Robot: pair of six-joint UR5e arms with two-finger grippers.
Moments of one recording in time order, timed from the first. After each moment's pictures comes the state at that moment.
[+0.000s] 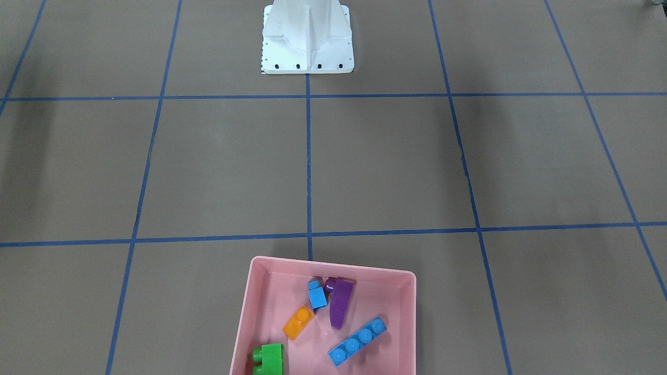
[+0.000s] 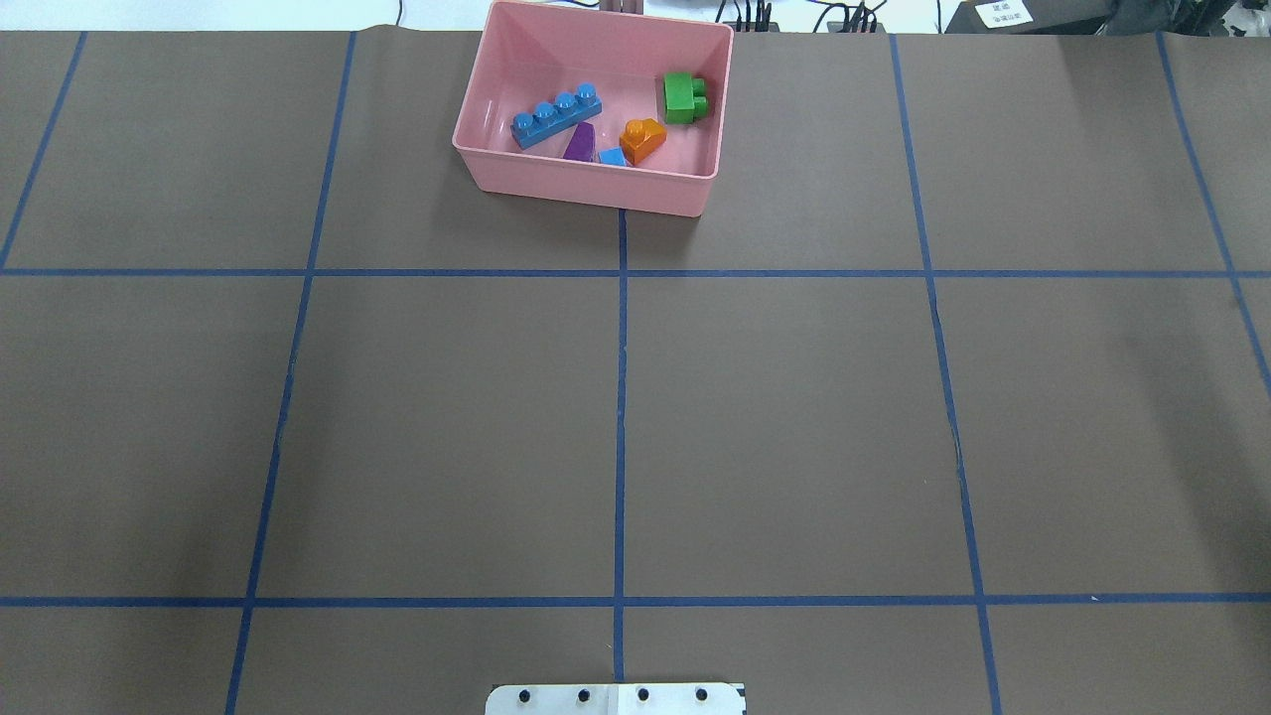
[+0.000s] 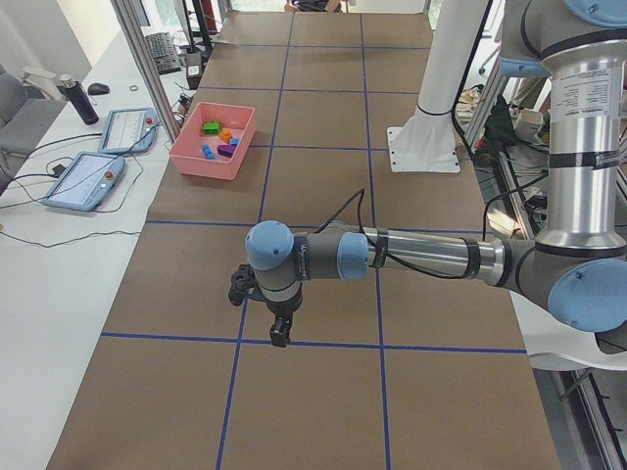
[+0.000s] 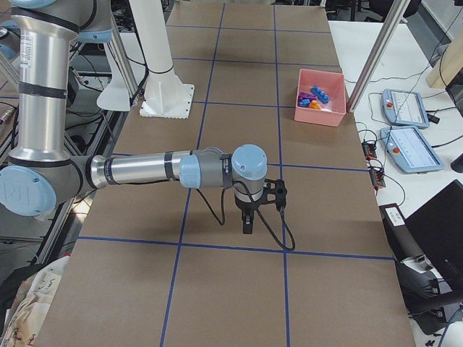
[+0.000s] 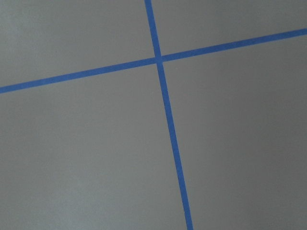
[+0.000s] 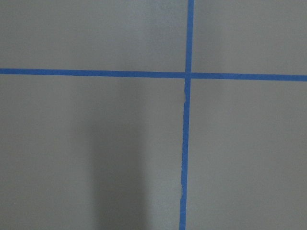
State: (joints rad) left arm -1.56 -1.48 -1.74 -1.43 -2.33 0.20; right arm 1.56 -1.71 1.84 -1.63 2.37 0.04
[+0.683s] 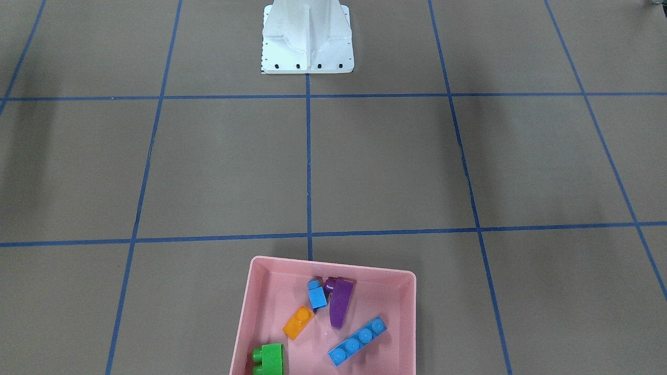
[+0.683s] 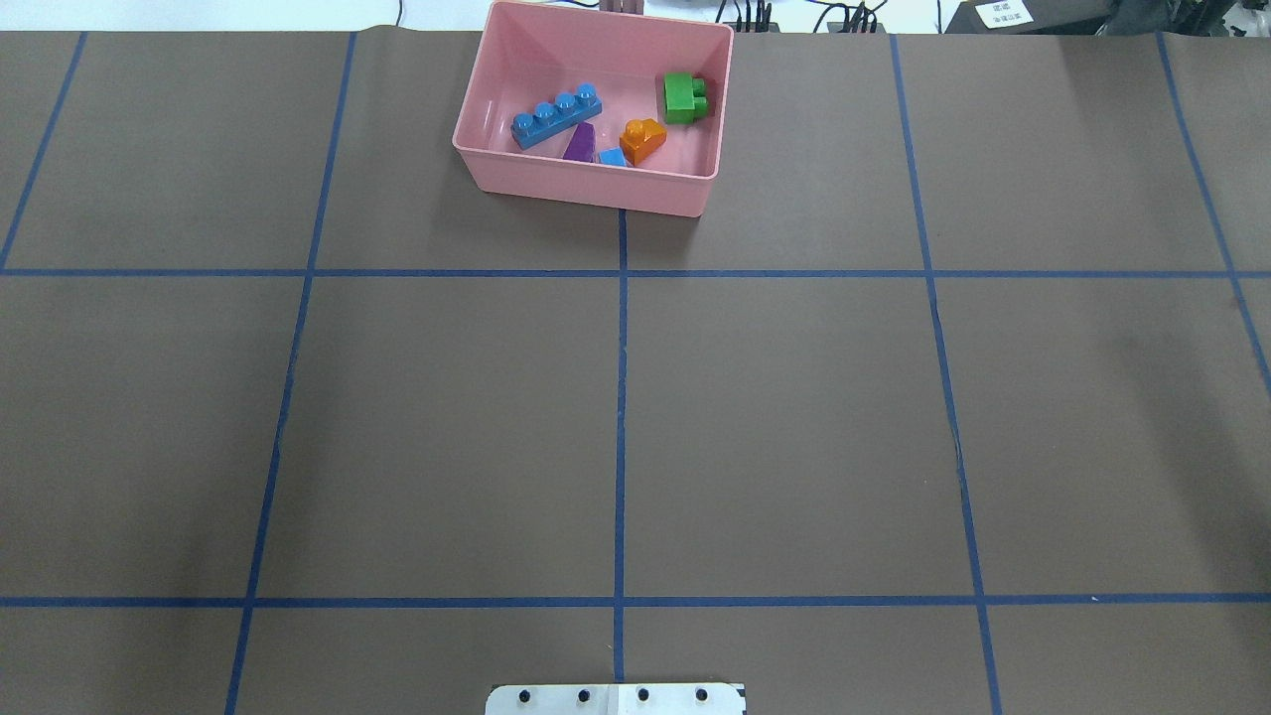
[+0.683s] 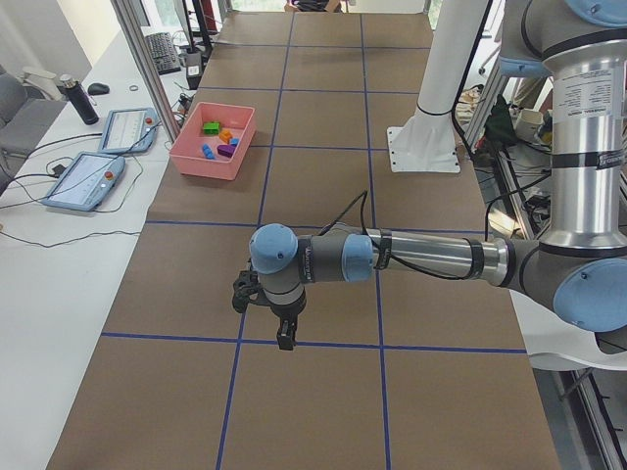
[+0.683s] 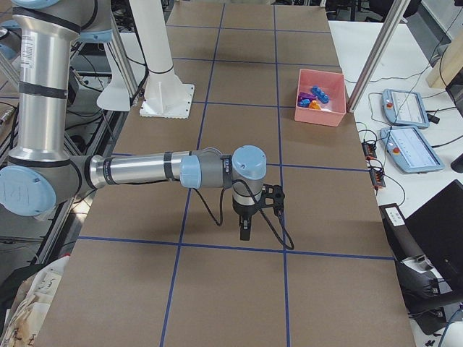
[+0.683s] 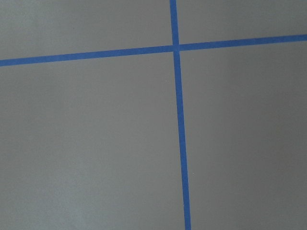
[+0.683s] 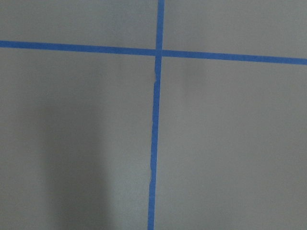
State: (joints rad) left arm -1.57 -1.48 -1.75 -1.43 -2.34 0.10; right arm 1.51 -1.72 1.85 -1.69 2.25 0.03
